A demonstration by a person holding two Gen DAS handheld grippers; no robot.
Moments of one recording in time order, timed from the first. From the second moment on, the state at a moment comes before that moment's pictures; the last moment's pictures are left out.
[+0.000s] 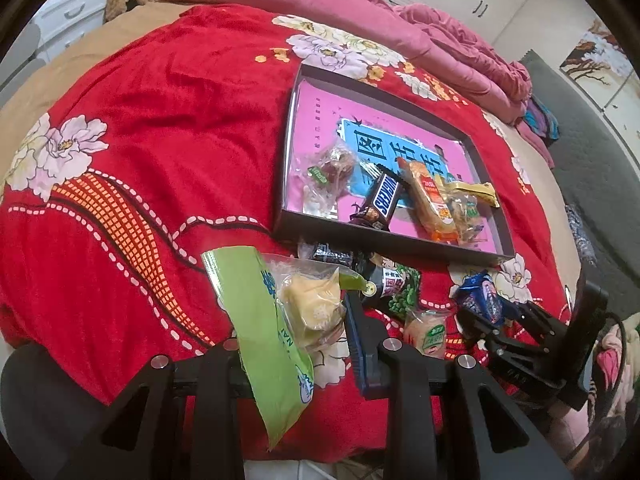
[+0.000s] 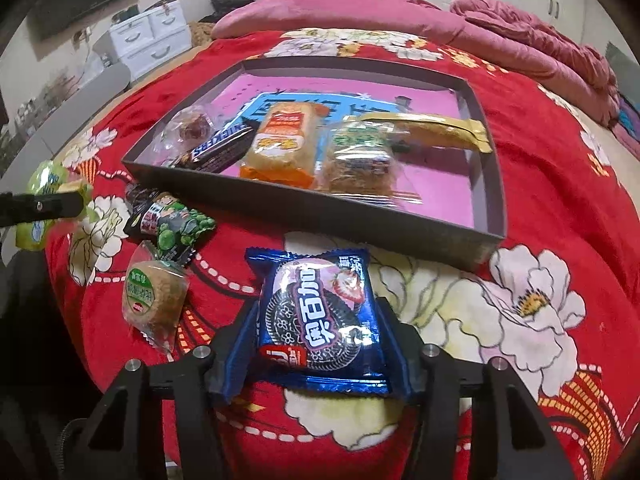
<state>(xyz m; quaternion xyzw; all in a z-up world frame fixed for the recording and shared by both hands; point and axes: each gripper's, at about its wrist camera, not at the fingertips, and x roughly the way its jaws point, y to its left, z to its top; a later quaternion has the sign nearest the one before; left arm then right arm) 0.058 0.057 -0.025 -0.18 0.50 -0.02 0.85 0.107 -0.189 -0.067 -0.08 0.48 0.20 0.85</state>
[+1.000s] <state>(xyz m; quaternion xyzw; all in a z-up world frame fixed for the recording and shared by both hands) 0.058 0.051 -0.031 -0.18 0.51 -0.03 0.84 0.112 -0.221 -0.058 0.03 0.48 0.20 0.85</state>
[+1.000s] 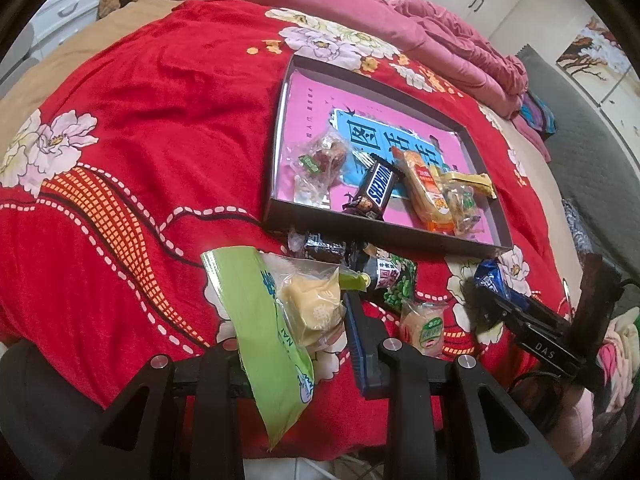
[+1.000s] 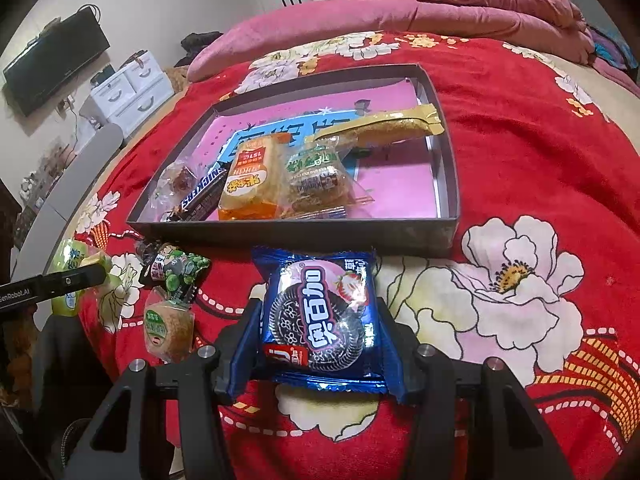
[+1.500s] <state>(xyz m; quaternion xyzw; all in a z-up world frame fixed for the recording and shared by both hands) 0.057 0.045 -0.031 -0.17 0.51 -0.04 0.84 0.107 -0.210 -0.051 0.02 0.46 0.22 0.86</state>
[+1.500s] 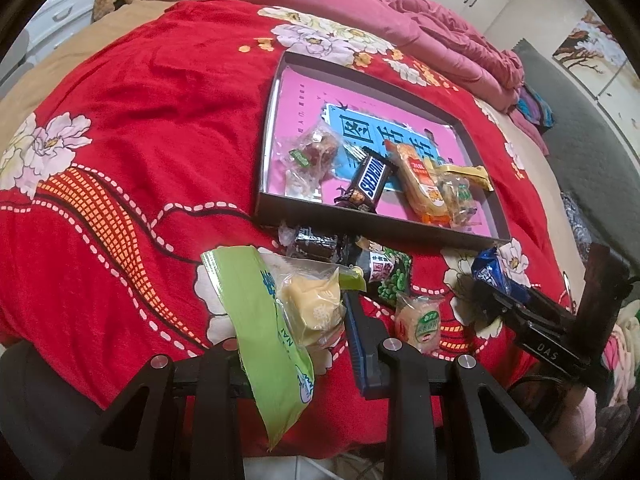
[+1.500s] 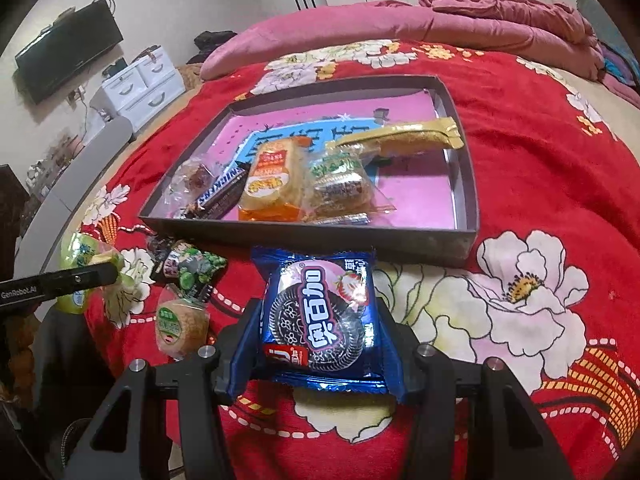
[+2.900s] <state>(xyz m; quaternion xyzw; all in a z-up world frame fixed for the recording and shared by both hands) 0.065 0.018 -0.005 -0.13 0.48 -0.05 0.87 0.109 -0.202 -0.021 0.02 0.41 0.24 0.88</state>
